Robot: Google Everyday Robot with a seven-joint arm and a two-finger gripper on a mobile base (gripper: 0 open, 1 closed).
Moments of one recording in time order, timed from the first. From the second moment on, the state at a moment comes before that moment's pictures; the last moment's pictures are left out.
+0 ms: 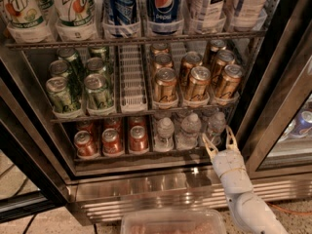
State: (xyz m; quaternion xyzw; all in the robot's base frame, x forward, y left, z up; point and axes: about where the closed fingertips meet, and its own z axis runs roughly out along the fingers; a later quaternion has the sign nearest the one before) arm 0.585 -0.238 0.648 -0.18 0.66 -0.12 0.72
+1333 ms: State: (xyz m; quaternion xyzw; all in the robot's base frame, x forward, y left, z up) arm 0.594 -0.245 0.646 -0.17 0.66 -0.13 0.71
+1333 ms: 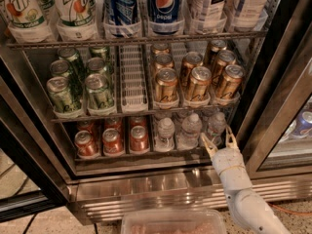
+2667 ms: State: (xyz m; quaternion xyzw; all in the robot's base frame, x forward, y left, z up) arm 0.601 -0.246 0.645 -0.17 0.67 -0.14 0.71
